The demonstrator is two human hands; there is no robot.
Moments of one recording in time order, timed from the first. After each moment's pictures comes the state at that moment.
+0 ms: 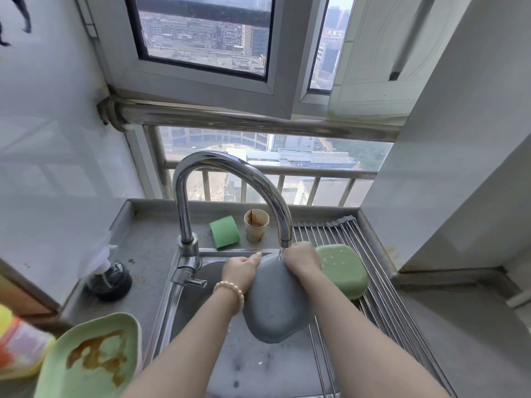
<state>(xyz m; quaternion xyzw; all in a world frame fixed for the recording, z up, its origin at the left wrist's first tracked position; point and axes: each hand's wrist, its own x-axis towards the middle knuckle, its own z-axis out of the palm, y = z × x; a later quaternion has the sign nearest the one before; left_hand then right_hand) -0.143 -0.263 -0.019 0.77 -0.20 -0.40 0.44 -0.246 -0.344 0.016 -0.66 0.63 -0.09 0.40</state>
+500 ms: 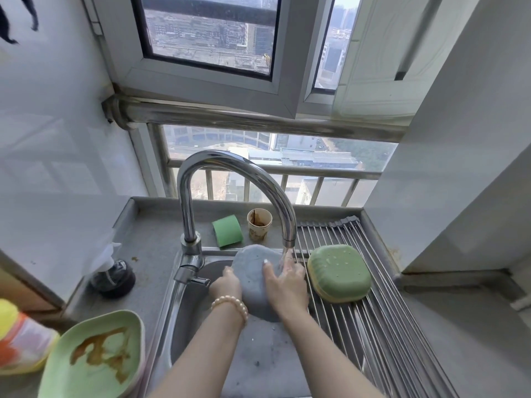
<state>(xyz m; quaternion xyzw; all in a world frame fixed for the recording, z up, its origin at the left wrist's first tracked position) -0.142 -0.250 -0.054 0.71 0.13 -0.42 0.55 -0.246 -0.288 -0.021 -0.72 0.60 -0.08 0.33</state>
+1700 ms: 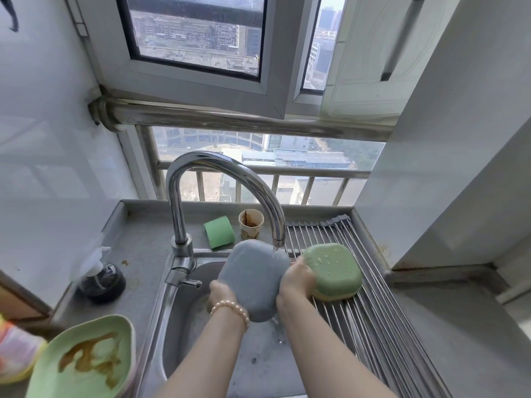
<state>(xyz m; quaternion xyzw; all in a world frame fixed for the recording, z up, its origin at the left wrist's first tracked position) -0.161 -0.249 -0.036 0.61 0.26 -0.42 0.62 -0.239 -0.309 -0.018 -0.30 0.67 -0.42 0.53</state>
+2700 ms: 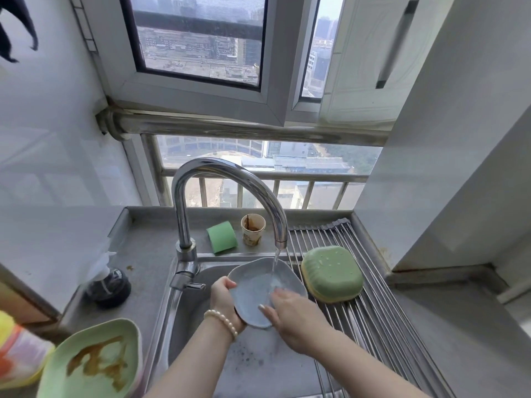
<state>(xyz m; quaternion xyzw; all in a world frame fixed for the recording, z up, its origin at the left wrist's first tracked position) -0.159 -0.226 -0.026 0.41 0.13 -0.63 0.65 -0.297 -0.269 -0.013 -0.93 0.33 0.06 0.16</state>
